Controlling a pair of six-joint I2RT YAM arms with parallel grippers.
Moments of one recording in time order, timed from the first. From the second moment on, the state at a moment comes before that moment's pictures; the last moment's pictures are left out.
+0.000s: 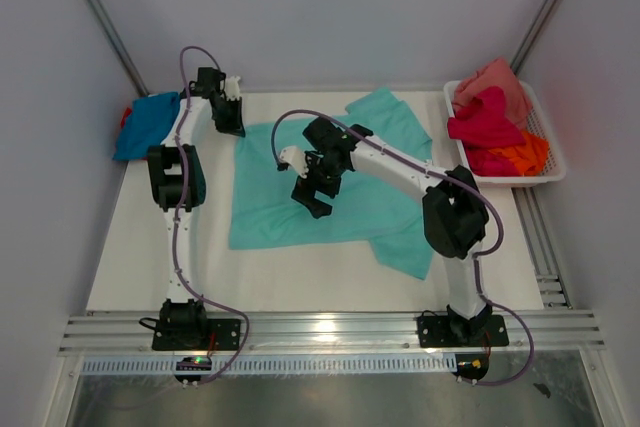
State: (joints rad) left arm -0.01 2.53 2.30 -0.82 0.34 0.04; right arm 0.73 2.02 1.72 -0.90 -0.34 -0.57
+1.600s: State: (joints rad) left arm -0.01 2.53 2.30 -0.77 0.45 -0.03; right arm 0.92 2.22 1.74 -0.56 0.01 -0.21
